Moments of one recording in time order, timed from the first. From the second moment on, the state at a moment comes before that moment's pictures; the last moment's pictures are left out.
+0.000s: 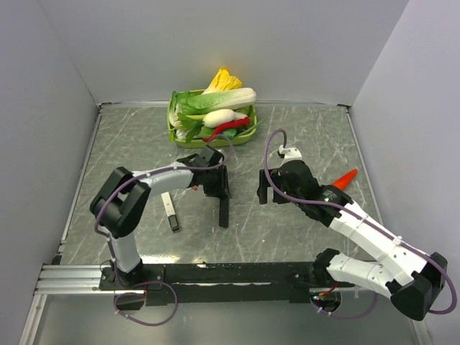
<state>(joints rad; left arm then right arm) -0.66 1.79 1.12 -0.32 0.18 -0.69 0.72 0.96 0.88 -0.63 0.23 0.46</state>
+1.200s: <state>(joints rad) -0.40 0.59 0.86 -0.40 -0.68 -0.63 0.71 0.39 0.85 -0.73 0.86 0.43</state>
